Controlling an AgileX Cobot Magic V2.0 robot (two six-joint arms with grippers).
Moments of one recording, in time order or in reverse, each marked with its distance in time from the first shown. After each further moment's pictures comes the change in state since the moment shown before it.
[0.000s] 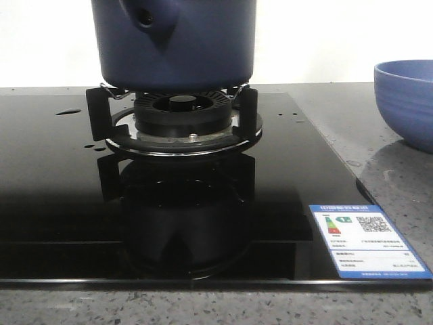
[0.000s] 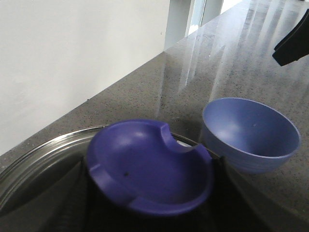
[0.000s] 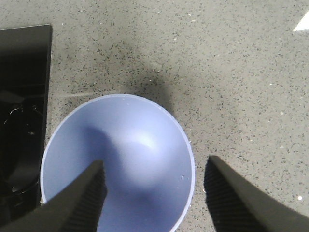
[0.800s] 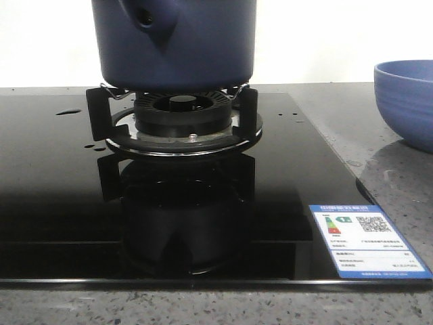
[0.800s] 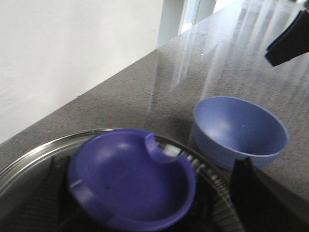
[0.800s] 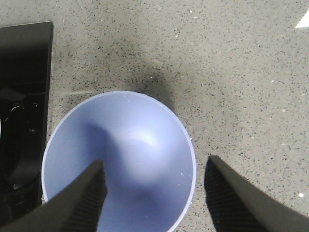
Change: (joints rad) left arm 0.000 0.006 -0.004 0.013 0.039 -0.035; right arm 0.000 0.000 0.000 0.002 0.009 0.000
